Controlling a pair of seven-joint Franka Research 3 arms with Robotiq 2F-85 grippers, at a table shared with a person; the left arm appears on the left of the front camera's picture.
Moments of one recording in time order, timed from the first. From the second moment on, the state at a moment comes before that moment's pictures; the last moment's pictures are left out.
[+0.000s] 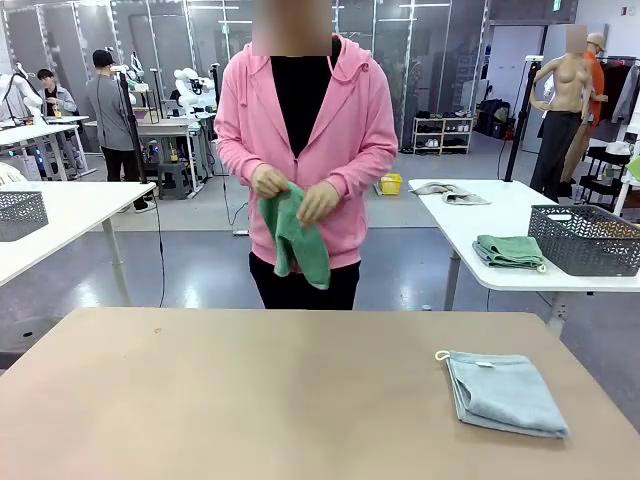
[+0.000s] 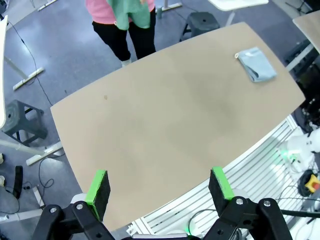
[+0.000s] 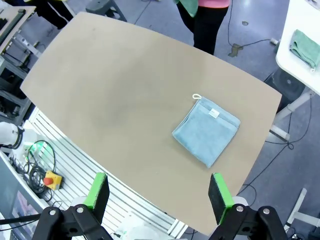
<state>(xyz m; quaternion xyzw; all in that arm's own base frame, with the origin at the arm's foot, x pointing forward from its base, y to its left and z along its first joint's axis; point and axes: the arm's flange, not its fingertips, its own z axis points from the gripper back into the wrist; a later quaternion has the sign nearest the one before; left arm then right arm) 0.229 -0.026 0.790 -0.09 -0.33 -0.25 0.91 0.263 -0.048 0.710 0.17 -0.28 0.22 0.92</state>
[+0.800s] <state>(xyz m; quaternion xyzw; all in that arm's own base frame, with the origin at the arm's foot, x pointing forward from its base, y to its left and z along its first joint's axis) 0.229 -0.026 0.790 -0.09 -0.33 -0.25 0.91 0.263 -0.048 0.710 0.17 -0.28 0.22 0.92</state>
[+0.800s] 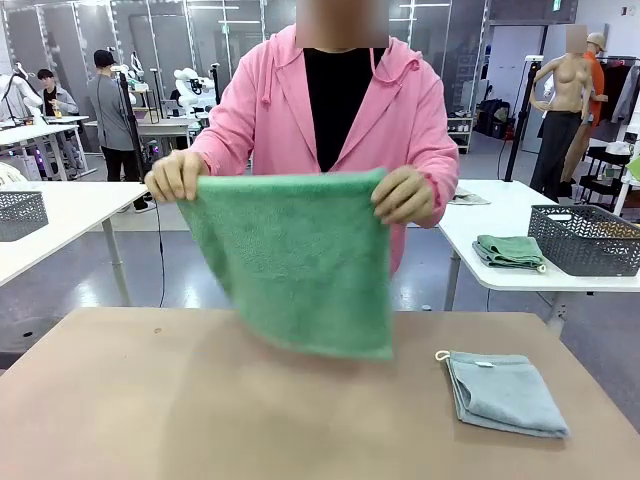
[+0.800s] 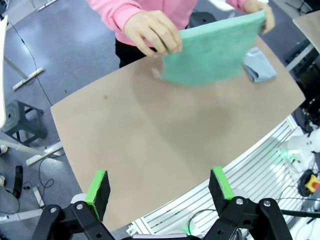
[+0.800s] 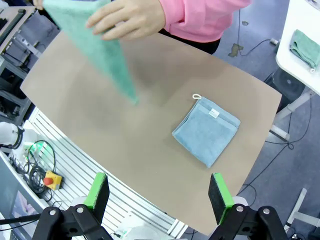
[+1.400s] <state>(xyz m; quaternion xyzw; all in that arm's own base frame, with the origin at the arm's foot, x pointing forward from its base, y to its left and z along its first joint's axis) 0.229 -0.026 0.790 -0.09 -0.33 -0.25 0.91 0.263 -0.048 0.710 0.17 -0.28 0.22 0.92</state>
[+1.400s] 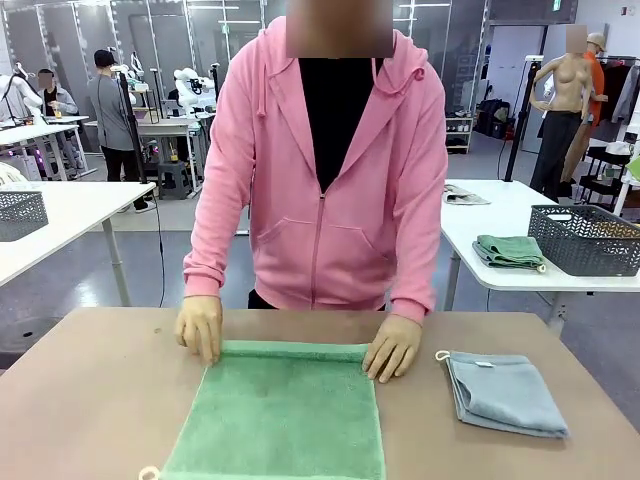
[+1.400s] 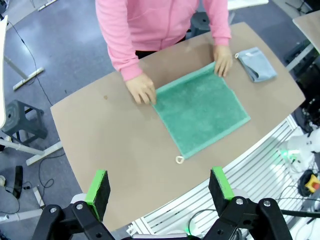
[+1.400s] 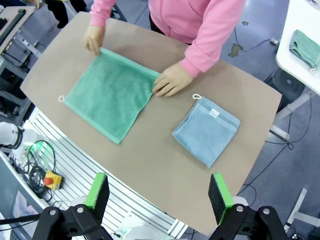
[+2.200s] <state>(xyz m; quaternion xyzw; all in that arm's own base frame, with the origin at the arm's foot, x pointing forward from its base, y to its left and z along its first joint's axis) 0.229 -0.026 0.790 -0.09 -0.33 -0.25 0.91 0.263 -0.048 0.710 0.17 -0.28 0.22 0.92</state>
